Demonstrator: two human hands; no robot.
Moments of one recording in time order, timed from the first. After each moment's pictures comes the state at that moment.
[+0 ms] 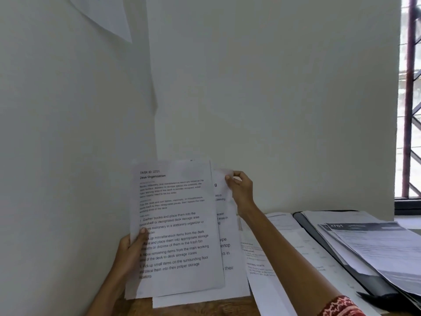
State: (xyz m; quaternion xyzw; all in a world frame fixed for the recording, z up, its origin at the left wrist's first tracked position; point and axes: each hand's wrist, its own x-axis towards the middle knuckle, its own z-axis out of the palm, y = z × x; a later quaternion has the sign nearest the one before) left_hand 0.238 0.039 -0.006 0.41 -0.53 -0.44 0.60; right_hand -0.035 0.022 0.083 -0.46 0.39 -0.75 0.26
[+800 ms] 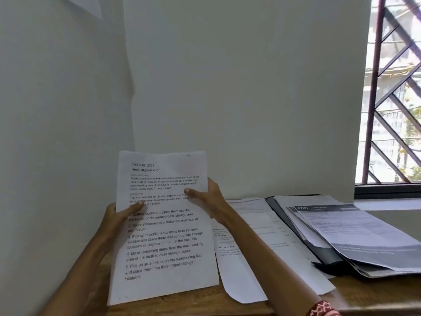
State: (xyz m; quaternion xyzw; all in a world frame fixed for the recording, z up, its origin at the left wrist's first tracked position) left_hand 0.207 0.054 0.032 0.35 -0.57 -0.45 0.59; right_hand -0.029 0.070 0.050 -0.59 0.36 -0.61 0.39
